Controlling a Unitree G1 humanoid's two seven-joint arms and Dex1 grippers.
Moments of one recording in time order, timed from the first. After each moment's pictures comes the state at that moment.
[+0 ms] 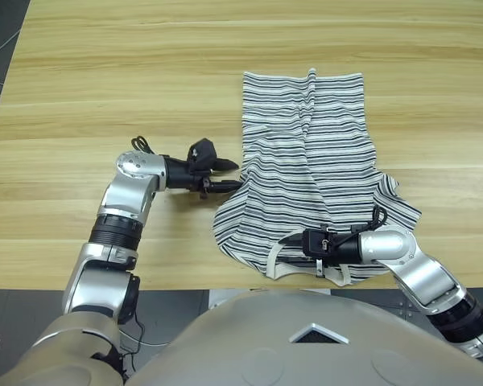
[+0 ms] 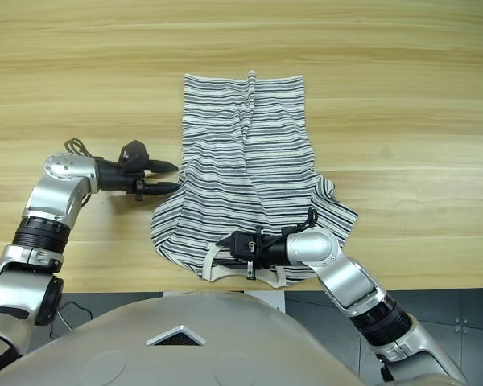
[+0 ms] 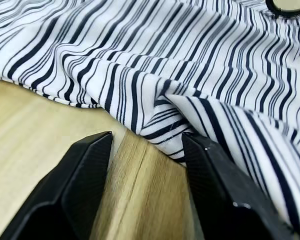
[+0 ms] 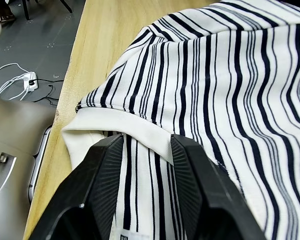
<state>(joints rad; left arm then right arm) -0.24 0.51 -0.24 0.39 -0.15 0.14 -1.22 0.19 -0.66 0.57 -0.43 0.09 0.29 0.93</state>
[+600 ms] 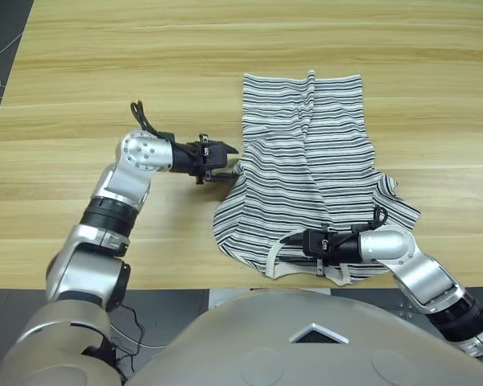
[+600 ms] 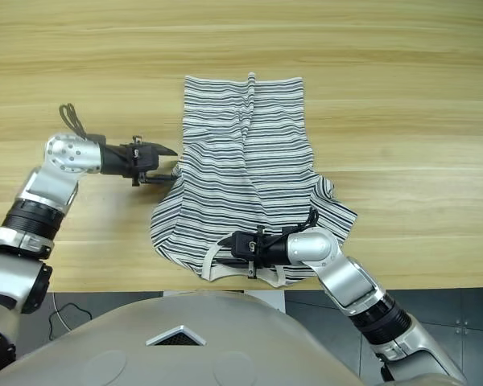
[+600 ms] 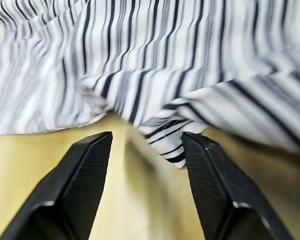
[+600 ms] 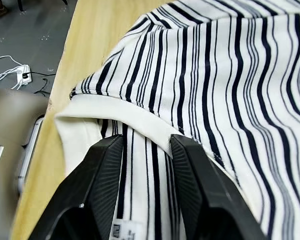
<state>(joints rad) -0.40 0.61 -0.43 0.47 0.17 -0.28 -1.04 0.18 -0.66 0.58 -0.38 0.02 0.22 0.91</state>
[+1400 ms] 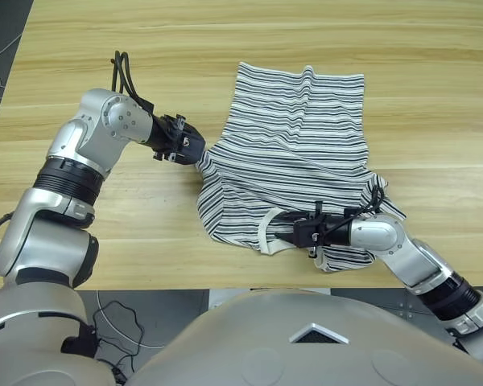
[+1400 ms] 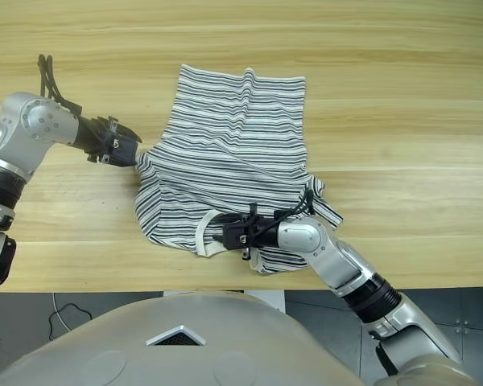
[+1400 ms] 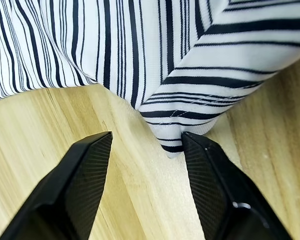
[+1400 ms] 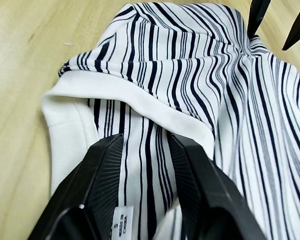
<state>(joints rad) -0.60 0.75 -0.55 0.55 0.41 -0.34 -1.14 0.04 -0.68 0.64 -0.24 -0.17 -0.04 0.76</state>
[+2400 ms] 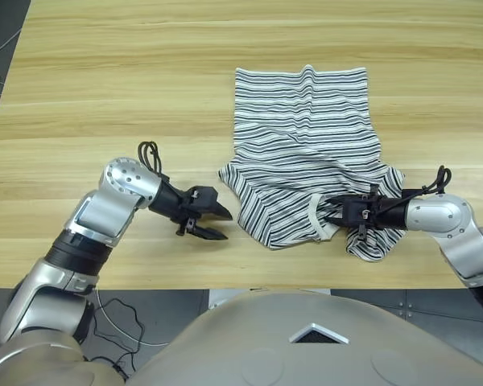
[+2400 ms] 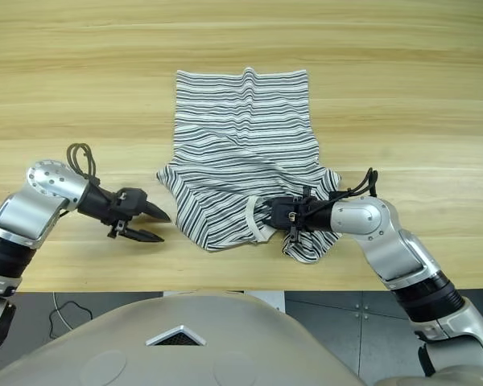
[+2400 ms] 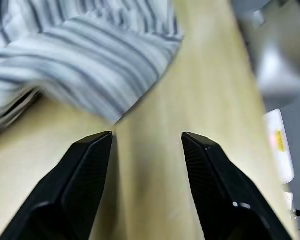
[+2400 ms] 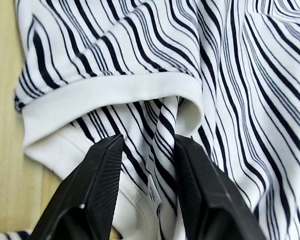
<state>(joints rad) -0.12 0.81 -0.43 -0.09 -0.17 0.28 -1.46 0.08 -0.86 0.42 -0.30 -0.06 0.10 0.91</state>
